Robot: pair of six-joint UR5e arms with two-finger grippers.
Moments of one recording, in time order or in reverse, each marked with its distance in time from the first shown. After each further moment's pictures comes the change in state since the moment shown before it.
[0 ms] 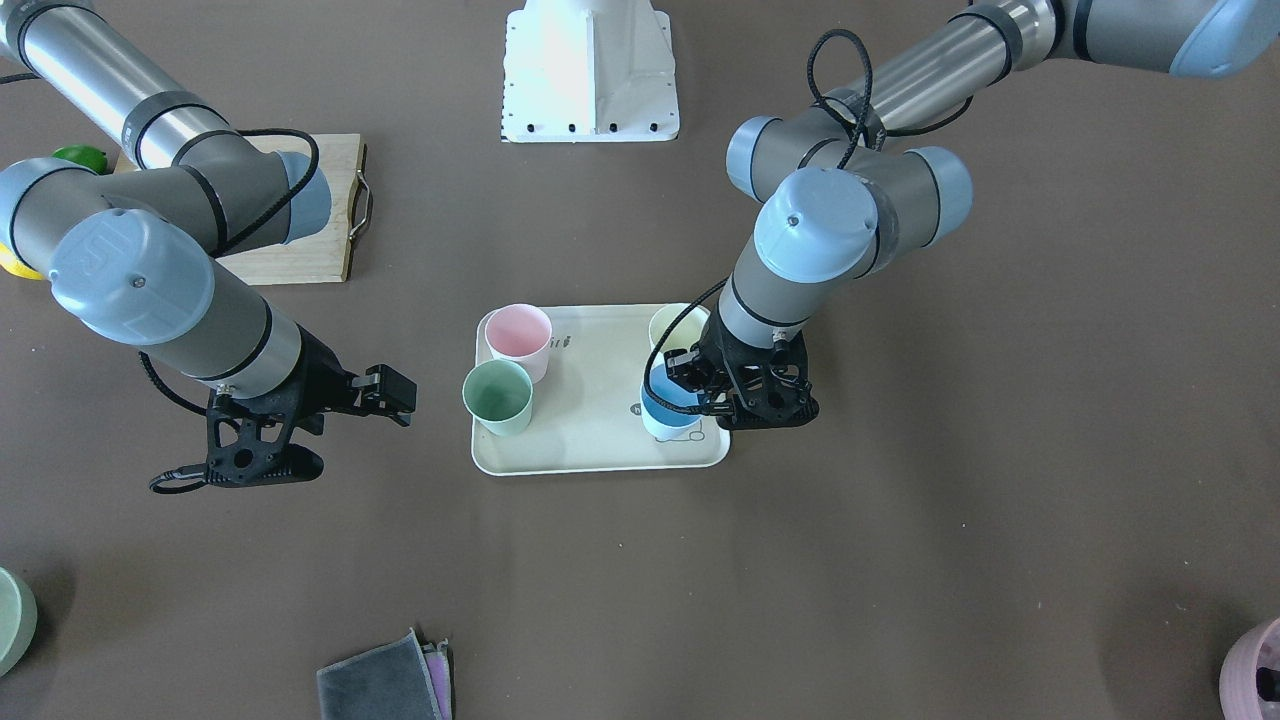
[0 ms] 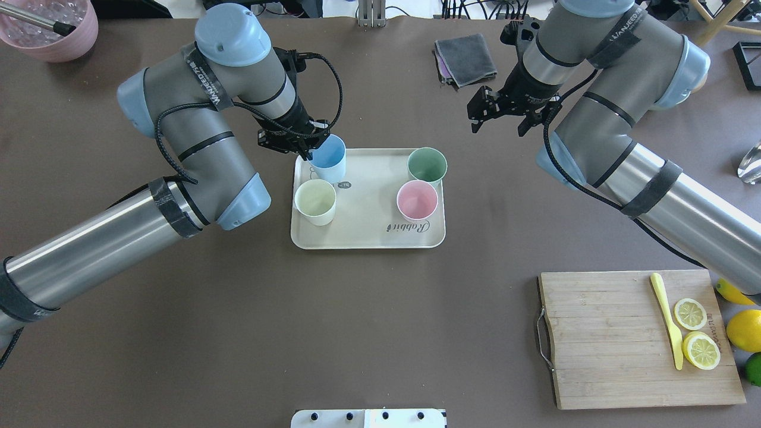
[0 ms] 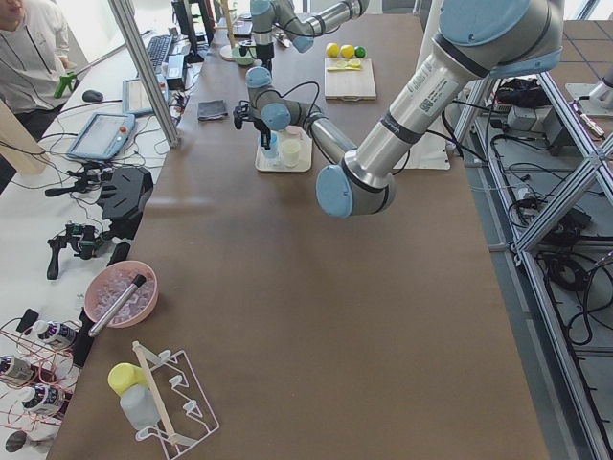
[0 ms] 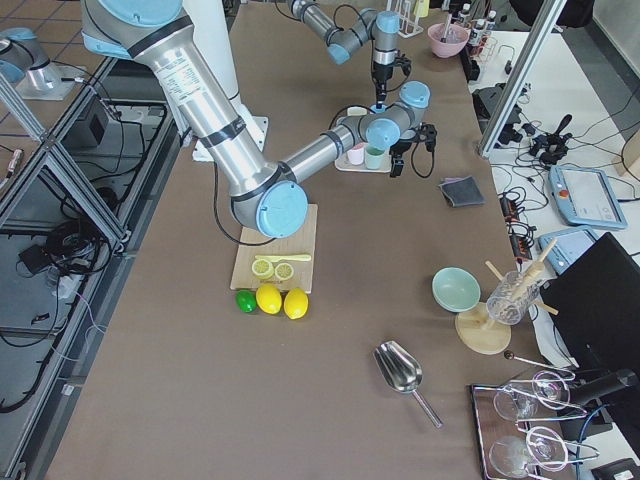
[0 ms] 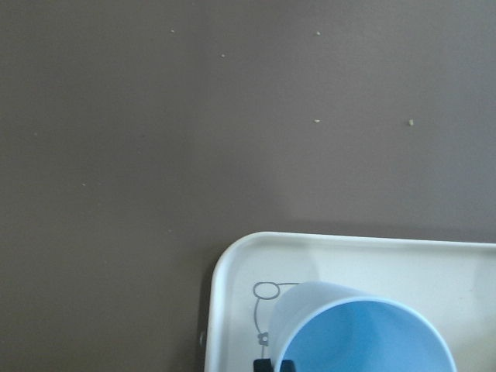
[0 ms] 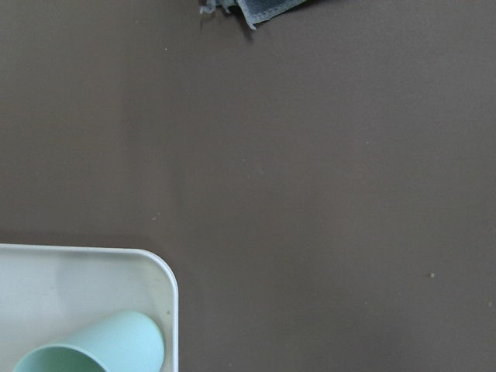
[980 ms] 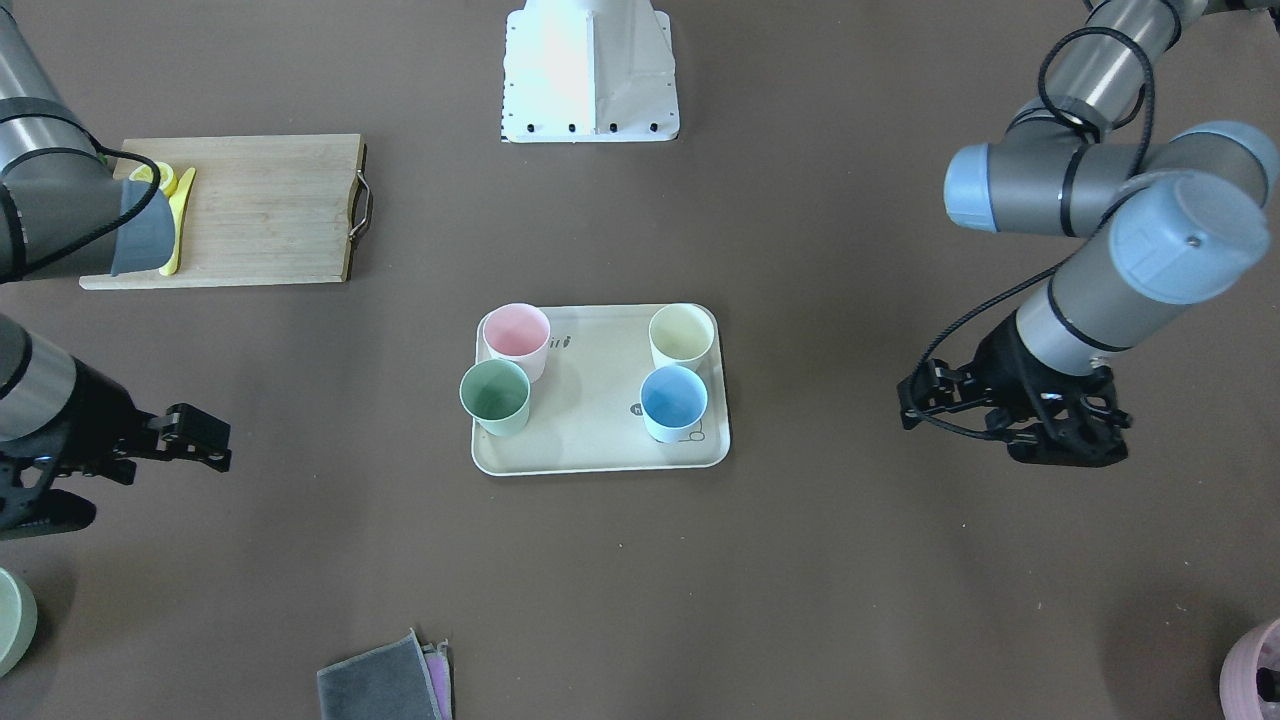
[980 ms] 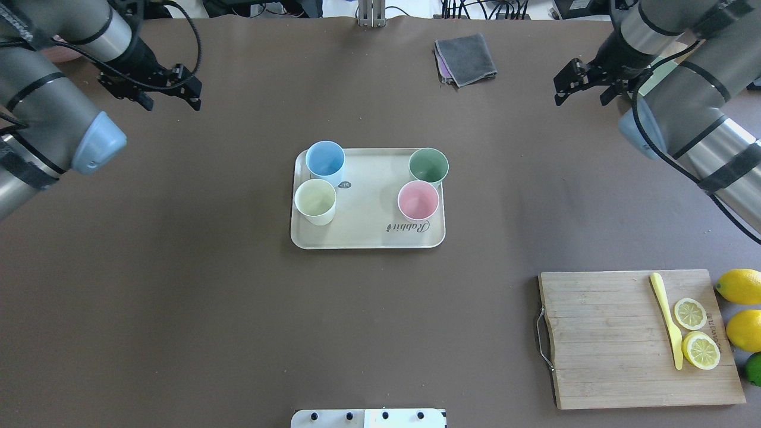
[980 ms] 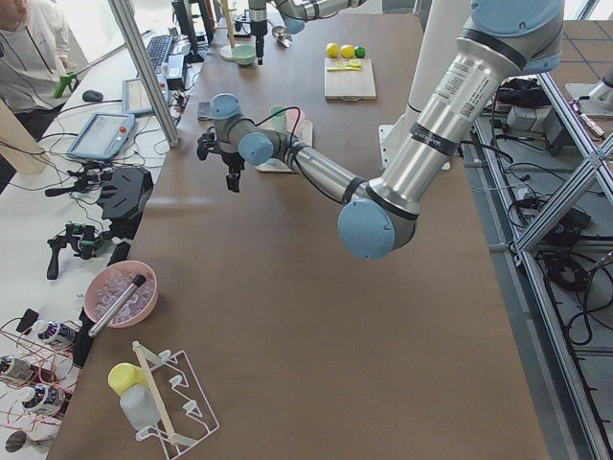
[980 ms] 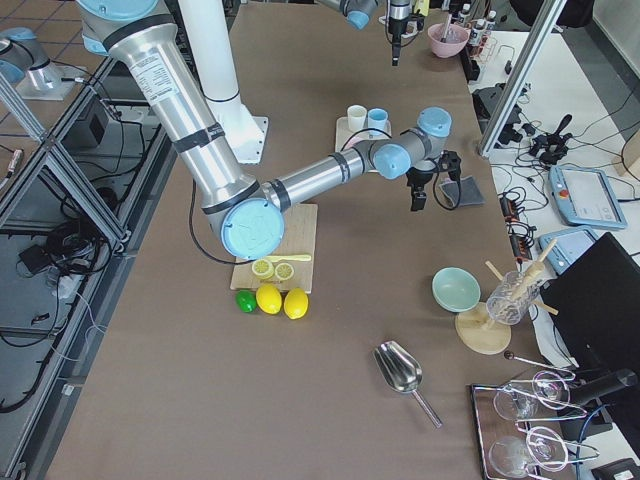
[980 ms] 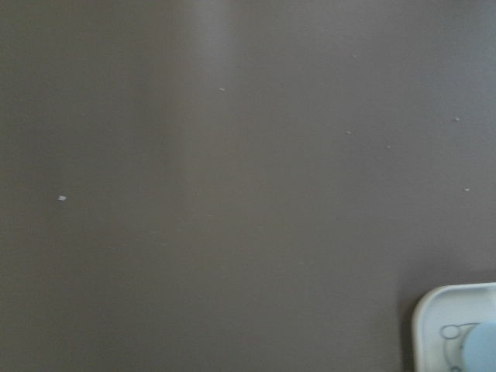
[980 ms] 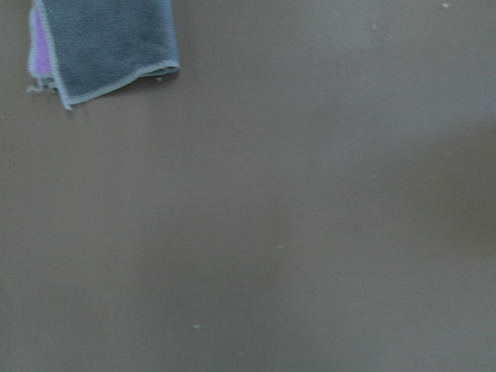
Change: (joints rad) left arm -0.320 0.299 -0.143 0.036 -0.140 0.486; right arm 0.208 -0.150 -0.004 0.000 0.009 -0.321
